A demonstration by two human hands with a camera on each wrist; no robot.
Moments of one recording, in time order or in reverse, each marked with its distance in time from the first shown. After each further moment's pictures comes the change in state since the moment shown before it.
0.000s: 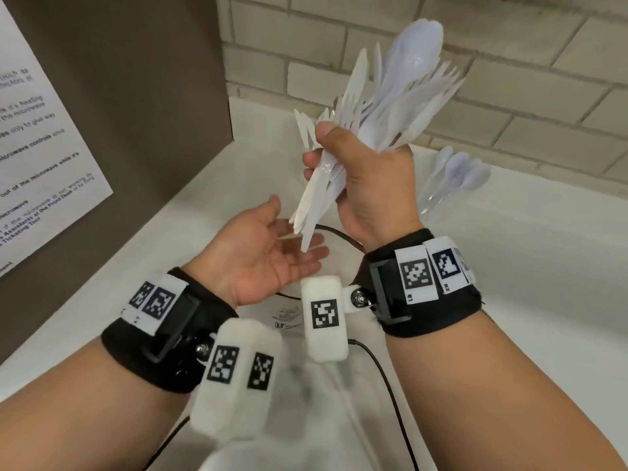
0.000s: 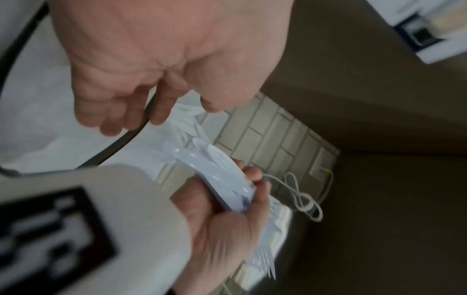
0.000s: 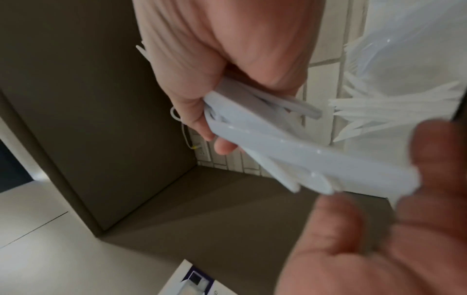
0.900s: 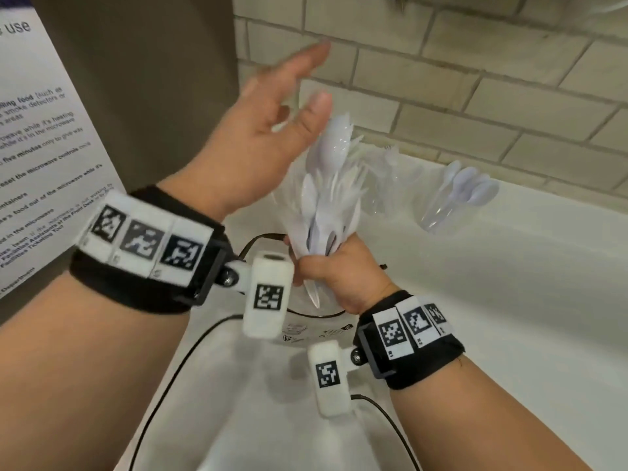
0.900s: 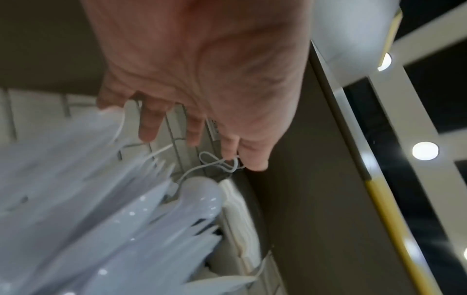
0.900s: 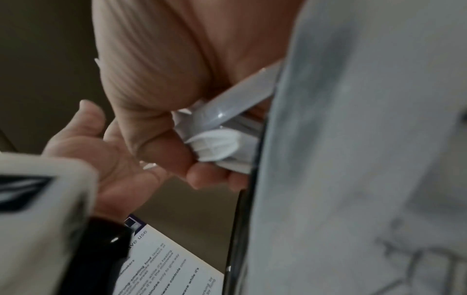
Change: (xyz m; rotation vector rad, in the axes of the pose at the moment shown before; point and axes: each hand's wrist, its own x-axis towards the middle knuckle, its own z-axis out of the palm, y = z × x) left_hand -0.034 0.081 0.028 1.093 0.011 1.128; right_hand -0.028 0.063 -0.033 -0.414 -0.350 0.253
